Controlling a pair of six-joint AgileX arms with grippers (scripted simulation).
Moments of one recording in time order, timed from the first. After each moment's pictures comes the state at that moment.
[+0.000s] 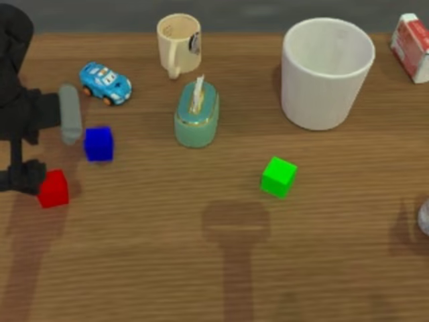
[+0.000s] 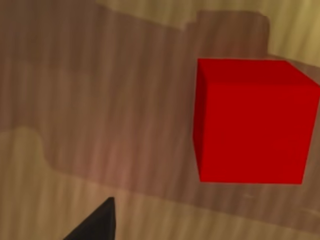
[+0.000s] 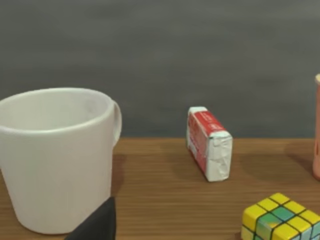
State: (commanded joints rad) left arm -0.05 2.00 1.44 -1.01 0.00 1.29; right arm 0.00 0.00 0.00 0.00 0.00 0.00
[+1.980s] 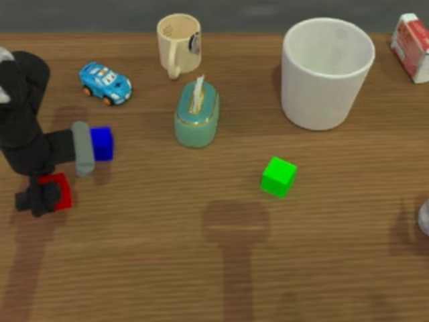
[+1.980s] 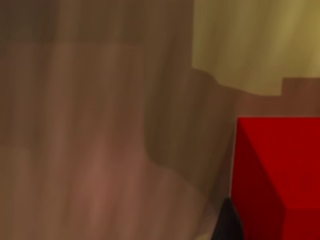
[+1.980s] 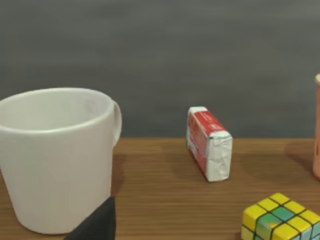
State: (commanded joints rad) left arm -0.06 2.14 1.29 -0.72 0.00 1.29; right arm 0.00 0.00 0.00 0.00 0.00 0.00
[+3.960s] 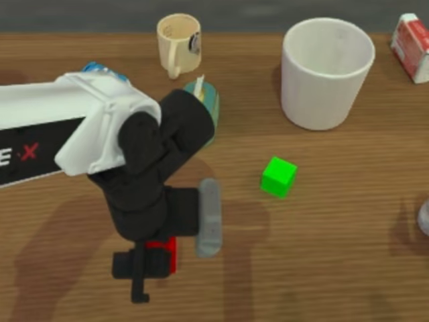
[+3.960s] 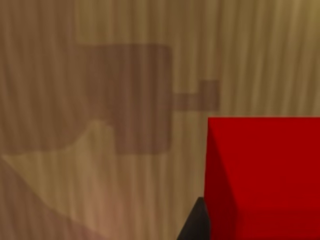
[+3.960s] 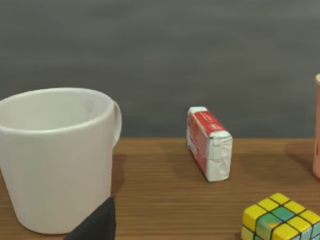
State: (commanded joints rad) left arm -0.72 1.67 1.11 -1.01 0.01 0.85; right arm 0.00 0.00 0.00 0.00 0.00 0.00
